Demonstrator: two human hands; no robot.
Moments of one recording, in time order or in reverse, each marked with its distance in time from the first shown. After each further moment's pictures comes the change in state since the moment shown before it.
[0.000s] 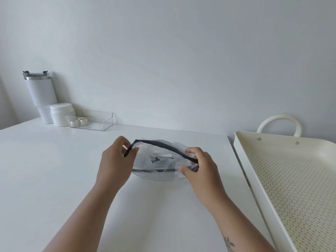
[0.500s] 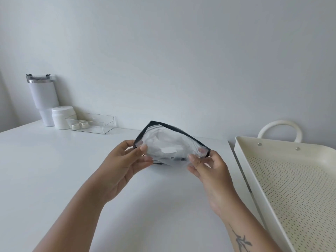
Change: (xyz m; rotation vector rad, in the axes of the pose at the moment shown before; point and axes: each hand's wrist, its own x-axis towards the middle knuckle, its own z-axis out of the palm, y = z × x) left_hand 0.000 0.014 -0.016 -1.054 -0.530 -0.261; right_hand 0.009 0.000 -0.011 0.753 0.072 0.263
